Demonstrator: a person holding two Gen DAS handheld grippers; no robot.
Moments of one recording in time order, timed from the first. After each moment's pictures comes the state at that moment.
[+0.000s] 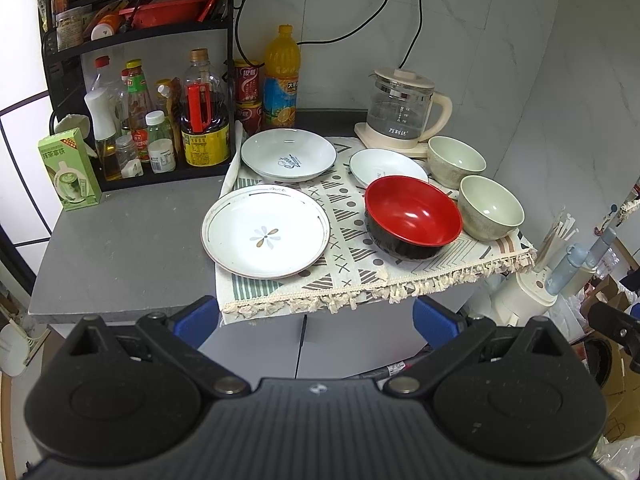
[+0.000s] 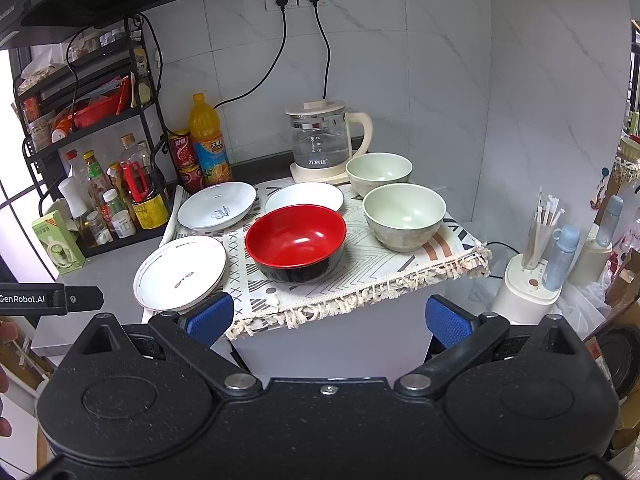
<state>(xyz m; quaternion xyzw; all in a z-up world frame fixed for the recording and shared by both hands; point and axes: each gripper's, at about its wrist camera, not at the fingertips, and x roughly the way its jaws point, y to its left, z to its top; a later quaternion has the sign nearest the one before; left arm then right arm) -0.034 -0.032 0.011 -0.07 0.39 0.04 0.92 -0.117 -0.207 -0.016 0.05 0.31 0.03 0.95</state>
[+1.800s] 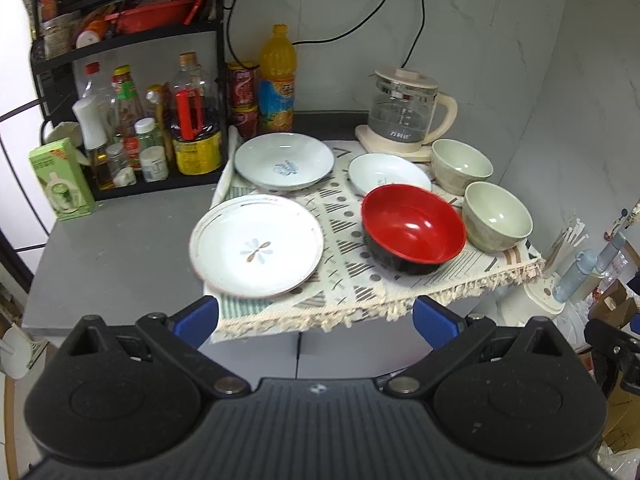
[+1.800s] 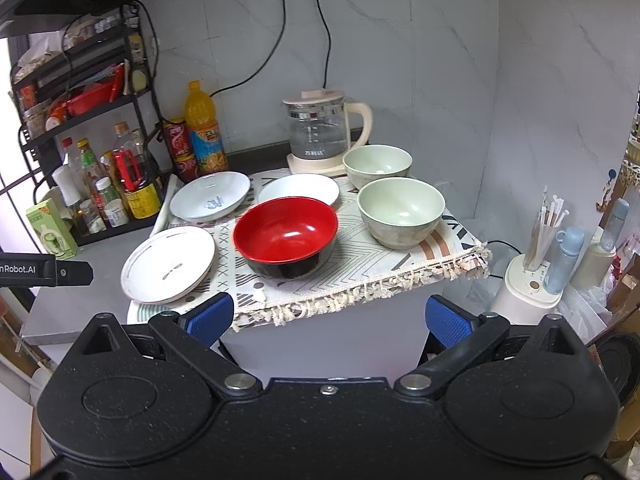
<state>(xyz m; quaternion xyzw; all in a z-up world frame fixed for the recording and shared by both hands) 0.006 -0.052 0.008 -0.06 0.39 0.05 0.92 -0.089 -0.228 -0.027 0.04 0.33 0.04 0.94</state>
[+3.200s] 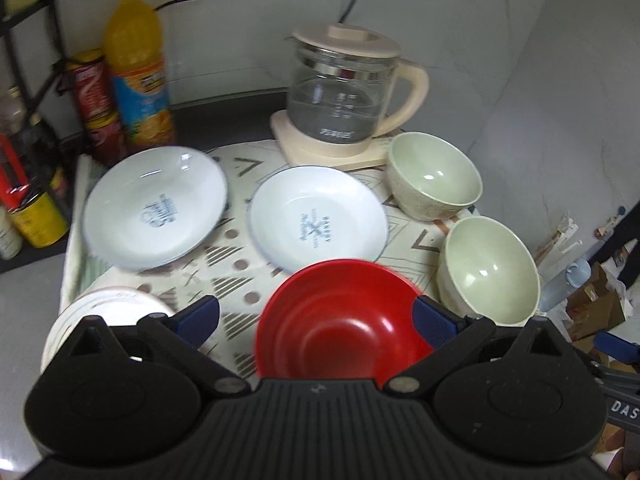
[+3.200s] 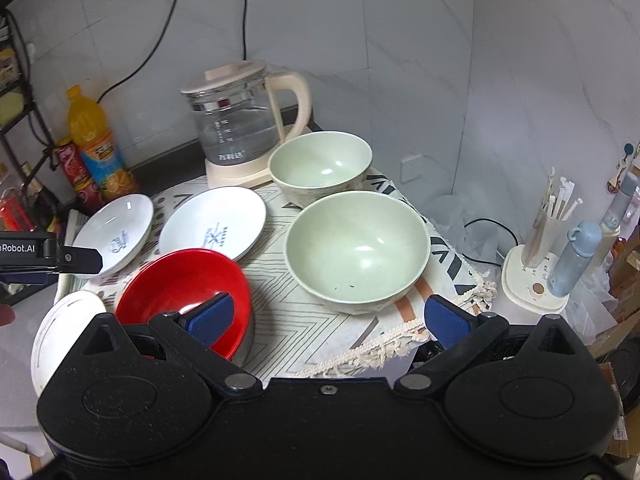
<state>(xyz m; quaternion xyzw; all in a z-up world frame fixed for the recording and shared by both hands) 0.266 -0.110 -0.045 -0.05 0.46 -0.05 0.88 0.118 -0.280 -0.076 0.08 0.39 -0.03 0.92</state>
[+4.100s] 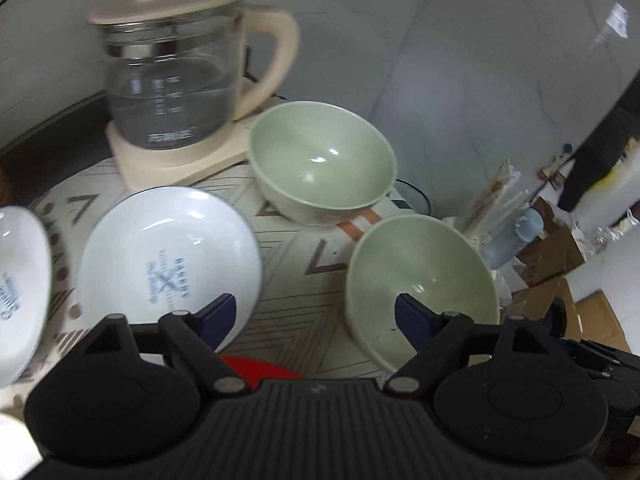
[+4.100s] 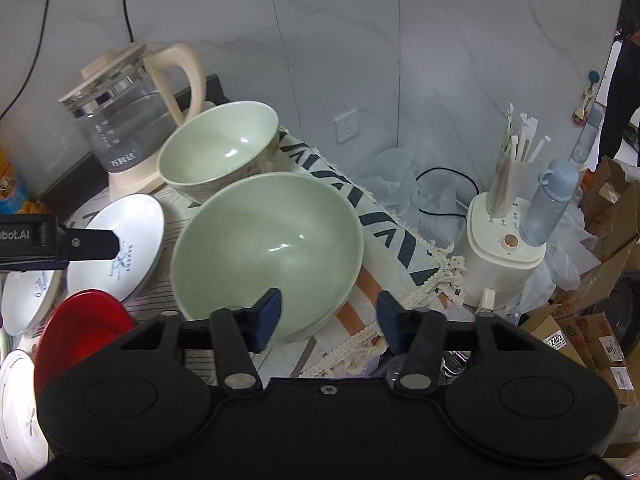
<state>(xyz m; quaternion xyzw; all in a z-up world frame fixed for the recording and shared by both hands) 0.365 -0.203 -0.098 -0.01 0.50 -0.21 0.84 0.179 -0.333 -0.133 0.14 0.44 -0.12 0.88</state>
